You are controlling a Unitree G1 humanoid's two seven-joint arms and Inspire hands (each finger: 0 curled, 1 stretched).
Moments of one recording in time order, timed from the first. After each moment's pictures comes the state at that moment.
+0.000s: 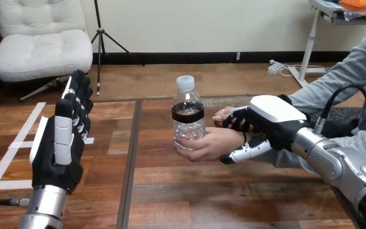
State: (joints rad) left arm 0.00 0.15 0.19 0.16 -0.27 -0.36 -0.33; right arm -0.68 -0.51 0.39 0.95 -0.66 -0.53 0.02
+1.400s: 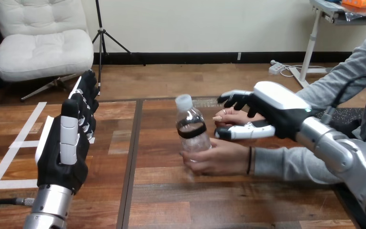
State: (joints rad) left arm 0.01 0.14 0.17 0.15 -0.26 -0.36 -0.32; right arm -0.61 -0.55 0.31 0.75 -0.51 -0.49 0.14
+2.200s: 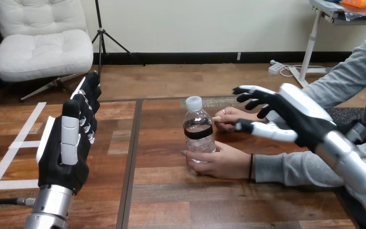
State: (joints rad) left arm 0.01 0.14 0.17 0.15 -0.26 -0.36 -0.32; right arm -0.41 -0.57 0.17 0.59 -0.32 -0.52 0.16
